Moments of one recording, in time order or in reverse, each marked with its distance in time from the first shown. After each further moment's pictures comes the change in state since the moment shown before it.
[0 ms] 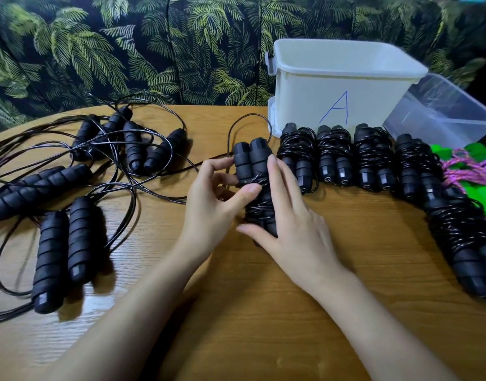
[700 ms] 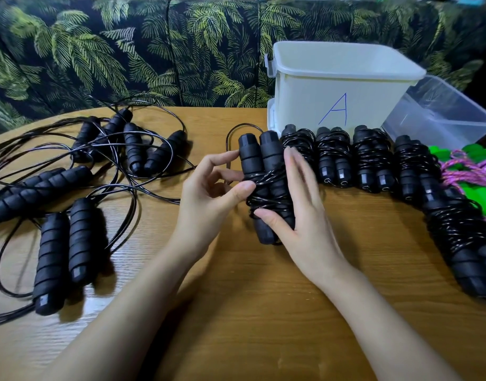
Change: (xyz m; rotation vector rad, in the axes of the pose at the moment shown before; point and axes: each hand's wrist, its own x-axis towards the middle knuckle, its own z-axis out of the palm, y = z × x) left_hand 0.002 0.009 -0.006 -0.129 -0.058 0.015; right_hand 0.004 0.018 0.001 0.434 0.085 0.055
